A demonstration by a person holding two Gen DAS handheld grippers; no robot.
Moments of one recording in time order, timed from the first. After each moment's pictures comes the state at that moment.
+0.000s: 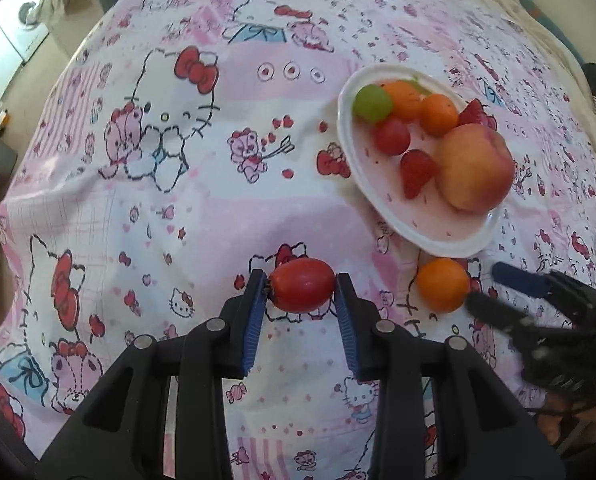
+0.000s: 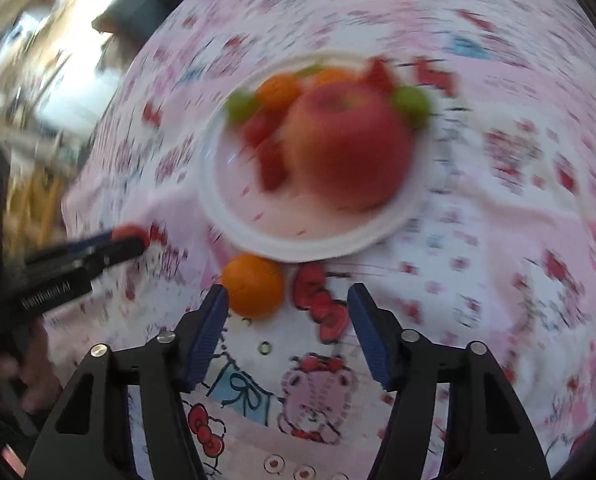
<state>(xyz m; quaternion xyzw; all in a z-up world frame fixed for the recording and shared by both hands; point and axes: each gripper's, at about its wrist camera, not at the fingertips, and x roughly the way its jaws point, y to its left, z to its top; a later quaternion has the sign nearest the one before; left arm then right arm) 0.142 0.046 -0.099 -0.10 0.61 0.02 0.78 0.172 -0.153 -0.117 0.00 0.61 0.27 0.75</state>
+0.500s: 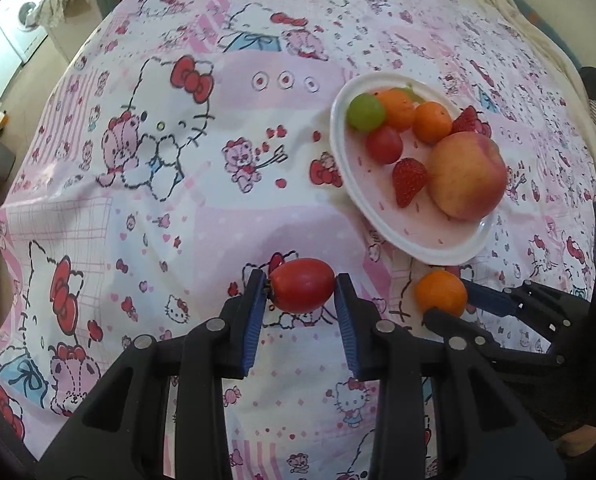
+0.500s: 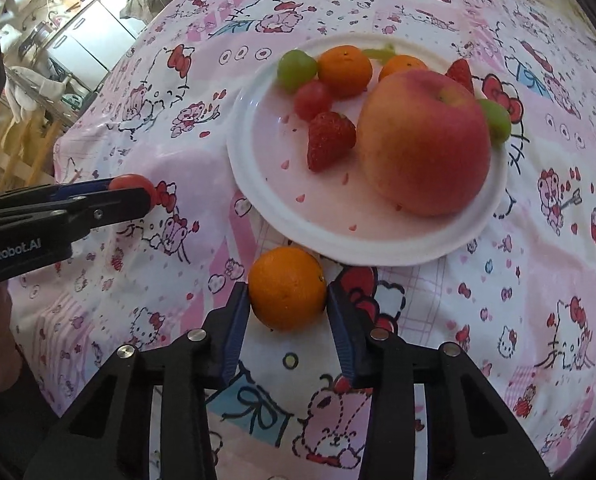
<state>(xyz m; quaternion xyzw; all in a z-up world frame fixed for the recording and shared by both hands) 0.143 0.037 -0.093 -0.10 0.60 0.01 0.79 0.161 -0.132 -0.123 -0.05 0.60 0.30 0.74</state>
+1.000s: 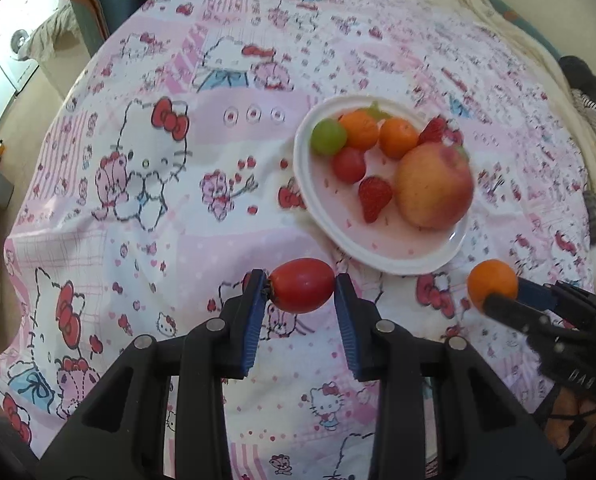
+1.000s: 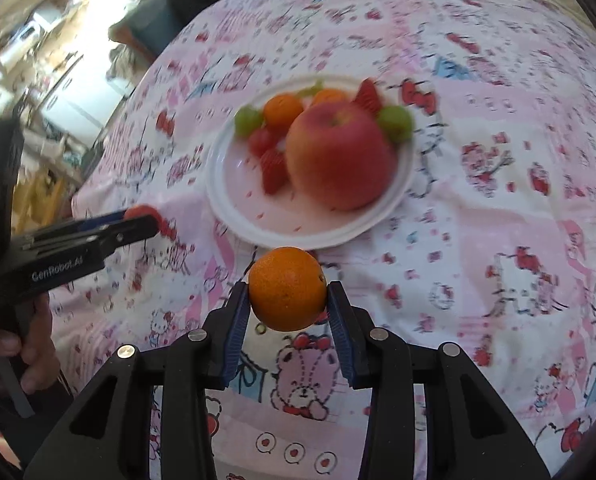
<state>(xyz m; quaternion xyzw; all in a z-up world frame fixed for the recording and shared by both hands) 0.143 0.019 -0.069 -0.08 0.56 -0.01 0.82 0.159 -0.197 -0.081 0.05 0.56 0.26 0.78</state>
